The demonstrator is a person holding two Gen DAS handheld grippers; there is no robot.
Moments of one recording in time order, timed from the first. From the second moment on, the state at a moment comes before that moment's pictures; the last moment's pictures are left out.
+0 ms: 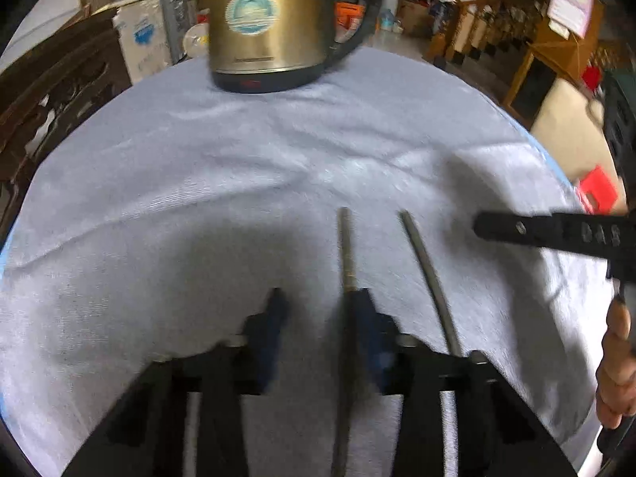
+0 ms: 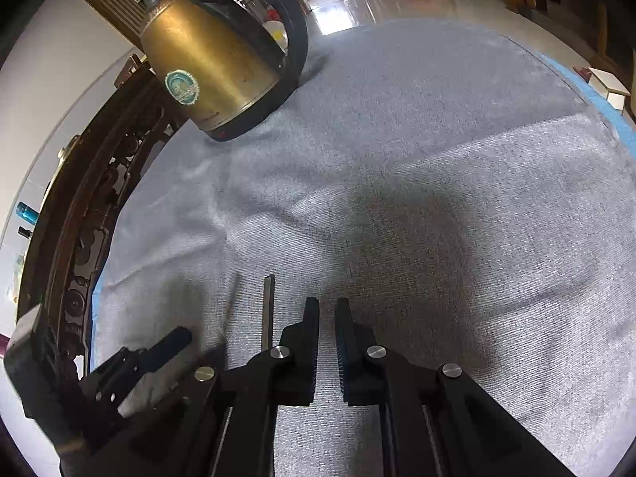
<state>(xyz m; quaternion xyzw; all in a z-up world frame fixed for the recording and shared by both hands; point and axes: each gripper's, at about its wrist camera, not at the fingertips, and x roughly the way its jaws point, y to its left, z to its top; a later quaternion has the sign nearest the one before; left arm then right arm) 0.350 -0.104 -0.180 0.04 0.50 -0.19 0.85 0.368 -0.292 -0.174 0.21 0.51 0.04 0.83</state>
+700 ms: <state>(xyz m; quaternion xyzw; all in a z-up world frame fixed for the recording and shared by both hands) 0.408 -0.096 -0.184 0.04 0.53 -0.15 0.84 0.409 -0.211 -0.175 0.03 0.58 0.00 0.81</state>
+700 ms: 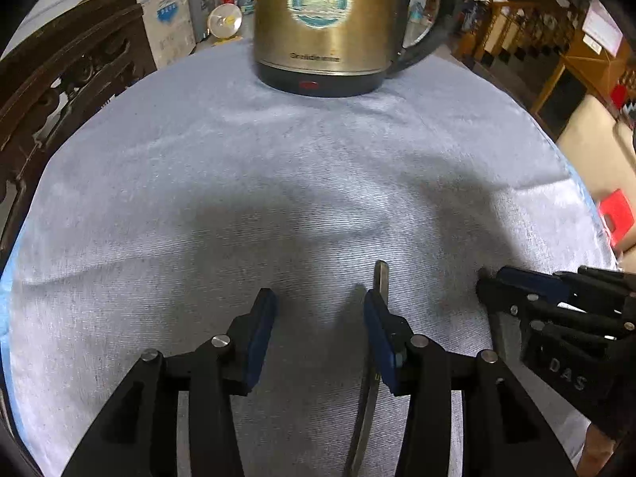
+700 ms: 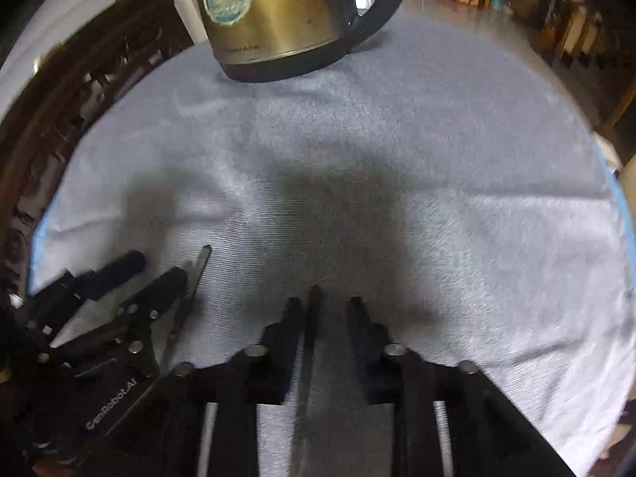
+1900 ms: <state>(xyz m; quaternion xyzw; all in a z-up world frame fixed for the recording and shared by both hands) 0.337 -0.037 -0.142 -0.02 0.50 -0.14 0.85 0.308 -0.251 -0.129 0.06 0.53 0.00 0.85</state>
